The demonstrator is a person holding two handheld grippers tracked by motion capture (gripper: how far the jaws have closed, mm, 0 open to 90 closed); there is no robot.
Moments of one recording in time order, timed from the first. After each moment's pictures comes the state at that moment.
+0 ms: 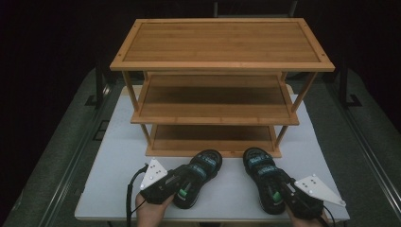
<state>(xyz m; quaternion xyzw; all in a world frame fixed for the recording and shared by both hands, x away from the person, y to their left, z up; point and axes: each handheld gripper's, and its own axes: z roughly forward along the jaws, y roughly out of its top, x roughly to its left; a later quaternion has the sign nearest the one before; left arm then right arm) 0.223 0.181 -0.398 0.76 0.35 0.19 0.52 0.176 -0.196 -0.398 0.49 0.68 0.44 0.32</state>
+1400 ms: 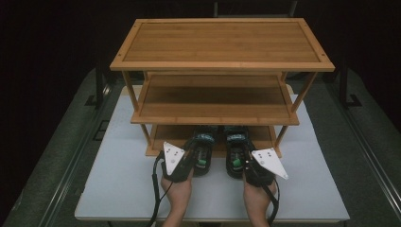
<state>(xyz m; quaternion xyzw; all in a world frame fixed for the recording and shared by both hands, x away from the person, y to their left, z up) 0.267 0.127 -0.402 0.64 0.43 0.33 0.55 0.244 -0.099 -0.391 0.52 0.58 0.48 0.39</state>
